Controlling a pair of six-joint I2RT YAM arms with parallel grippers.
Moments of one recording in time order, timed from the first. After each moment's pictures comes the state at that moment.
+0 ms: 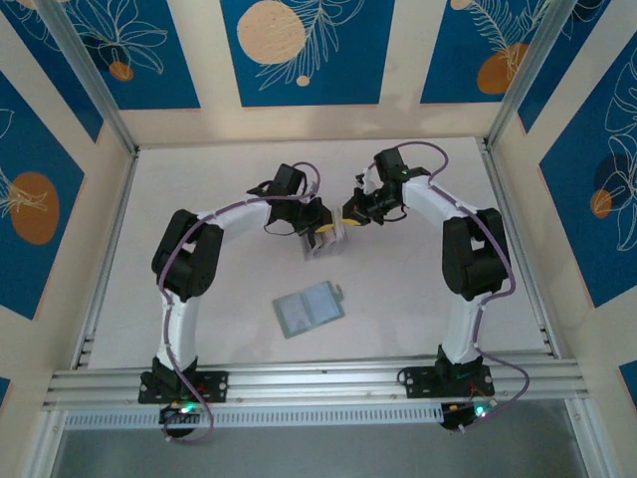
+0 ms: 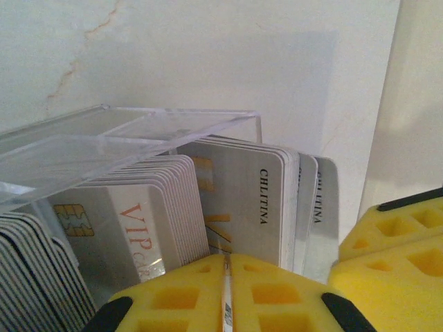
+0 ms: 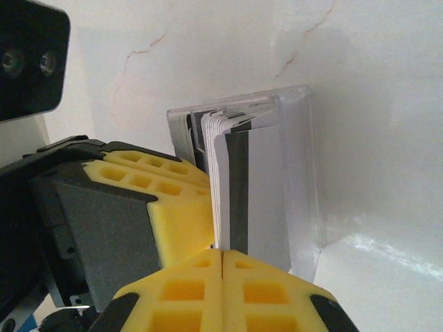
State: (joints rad) left arm -0.54 2.09 1.50 -0.31 0.63 -0.83; right arm 0.29 1.93 1.47 -0.72 -0.67 0.46
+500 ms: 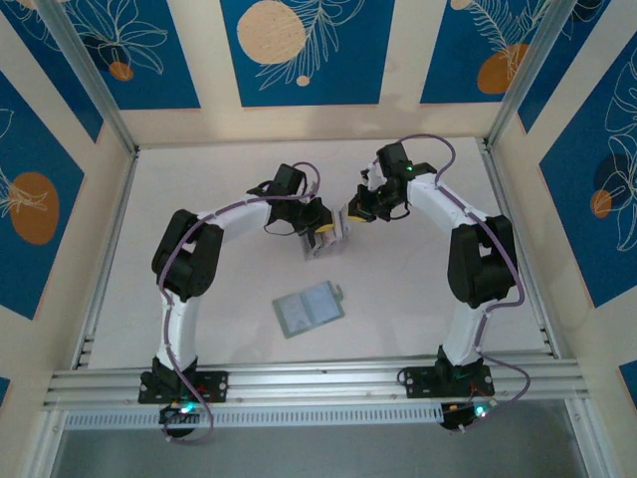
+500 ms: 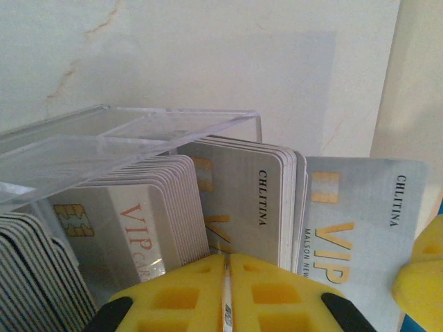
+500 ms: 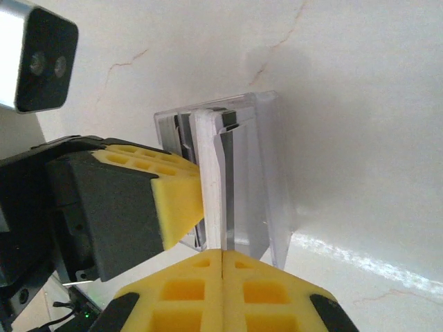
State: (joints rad) left arm -0.53 2.09 1.50 -0.31 0.63 -0.83; right arm 0.30 1.86 1.48 -0.79 -0.55 0.45
